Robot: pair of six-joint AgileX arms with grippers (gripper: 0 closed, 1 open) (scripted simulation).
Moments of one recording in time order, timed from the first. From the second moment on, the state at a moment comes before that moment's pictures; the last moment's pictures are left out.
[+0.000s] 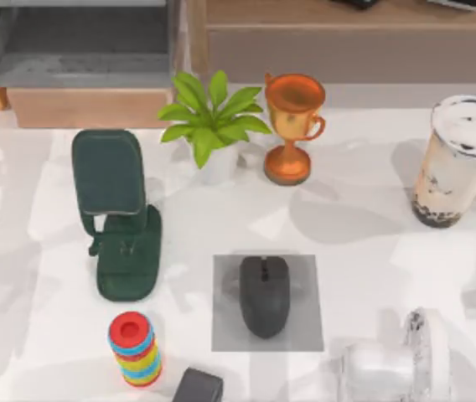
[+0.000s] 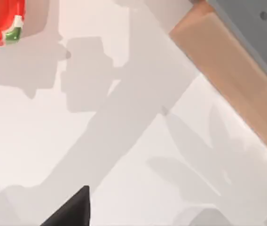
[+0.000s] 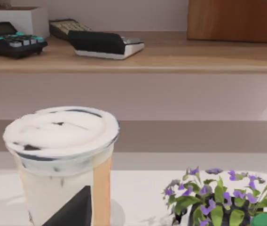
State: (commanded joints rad) left arm 0.03 1.65 1.48 -0.87 -0.01 -0.77; right arm 0.00 0.00 0.00 0.00 0.00 0.00
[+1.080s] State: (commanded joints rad) left arm 0.59 1.66 1.05 -0.96 0.00 0.98; right arm 0.00 0.00 0.00 0.00 0.00 0.00
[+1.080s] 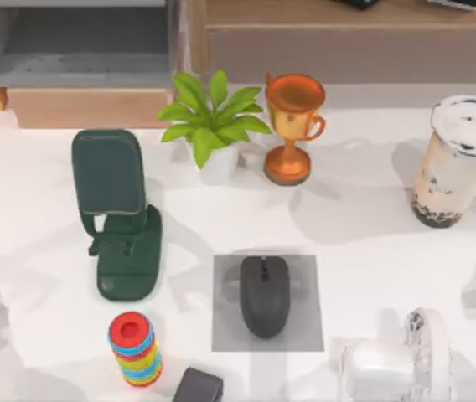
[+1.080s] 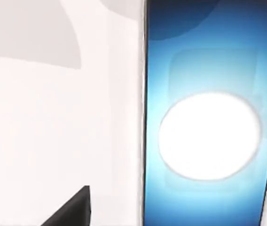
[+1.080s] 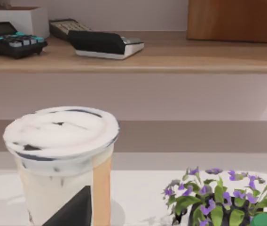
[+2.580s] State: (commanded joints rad) left arm 0.60 1.80 0.89 -0.67 0.00 0.99; right arm 0.00 0.00 0.00 0.00 0.00 0.00
